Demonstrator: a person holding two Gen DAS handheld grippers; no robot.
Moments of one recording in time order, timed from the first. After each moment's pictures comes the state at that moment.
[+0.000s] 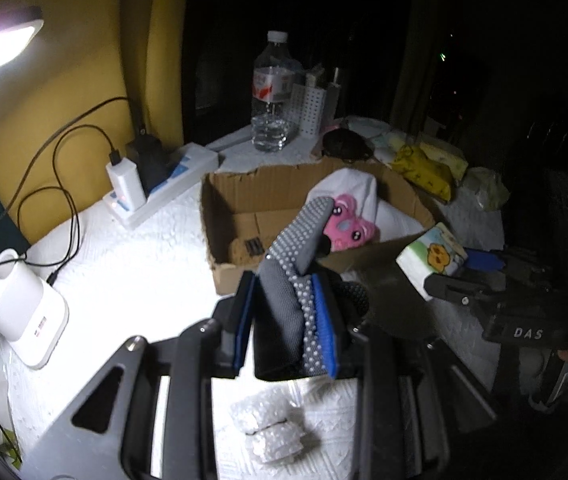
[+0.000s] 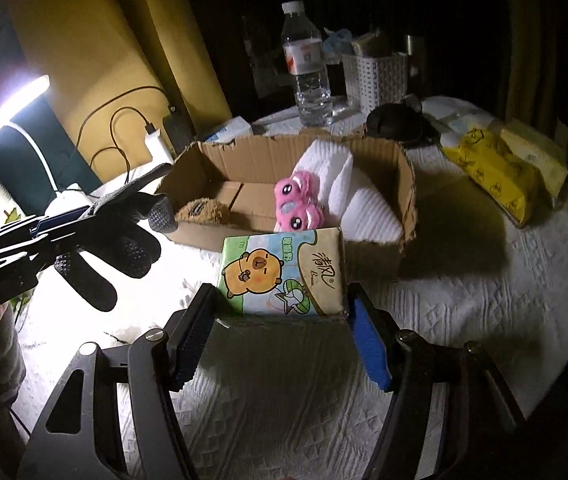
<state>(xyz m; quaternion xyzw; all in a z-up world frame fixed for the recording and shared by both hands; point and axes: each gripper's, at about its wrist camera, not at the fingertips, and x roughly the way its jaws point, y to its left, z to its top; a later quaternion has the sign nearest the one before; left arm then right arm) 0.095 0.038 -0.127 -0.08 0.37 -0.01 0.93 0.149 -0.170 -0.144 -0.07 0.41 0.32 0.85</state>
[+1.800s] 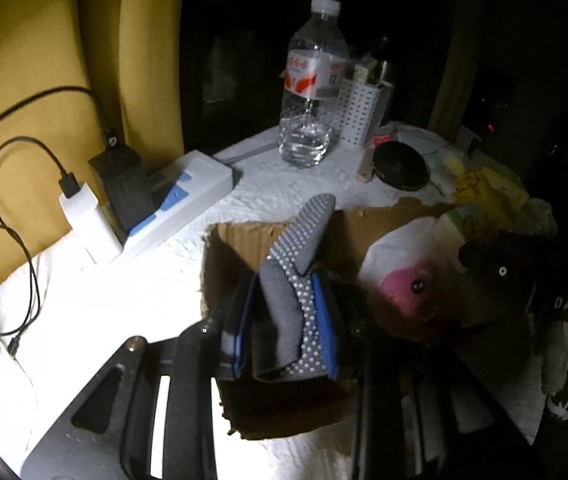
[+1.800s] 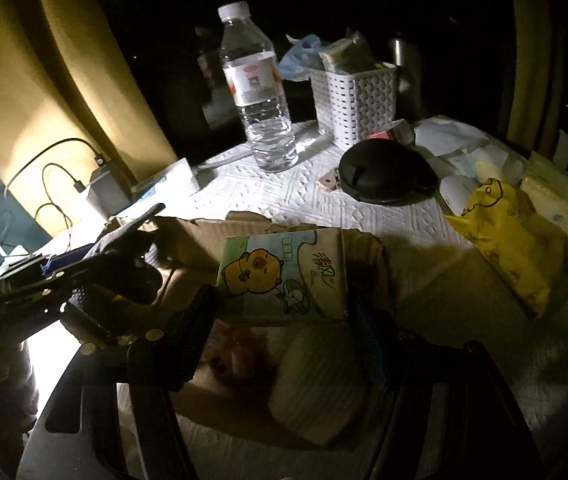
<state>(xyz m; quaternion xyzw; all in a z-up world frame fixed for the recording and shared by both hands) 0.224 0.067 -0.174 -0.09 0.38 0.02 0.92 0.274 -0.145 -0.158 -0.06 0.40 0.29 0.87</state>
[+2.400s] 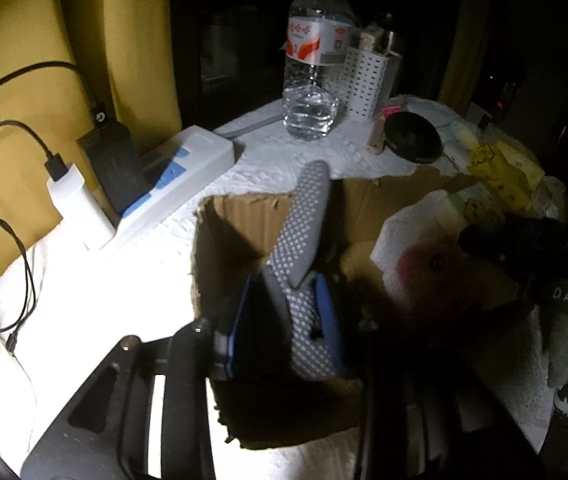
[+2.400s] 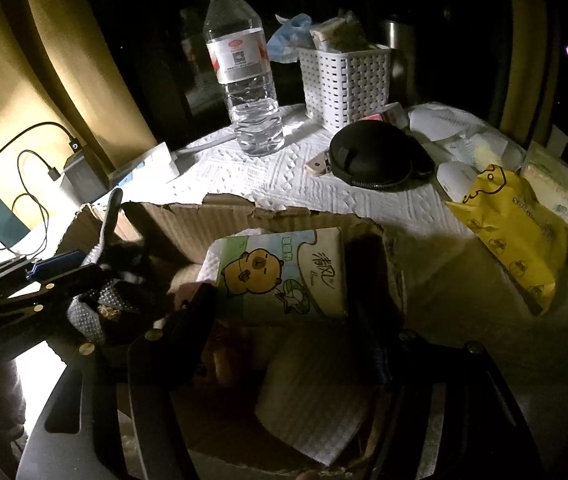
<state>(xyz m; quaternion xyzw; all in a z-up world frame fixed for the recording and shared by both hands) 0.231 0.063 -0.191 -0.07 0.41 0.03 0.91 0.281 -0.138 -0.176 -0.08 0.41 0.26 0.87</state>
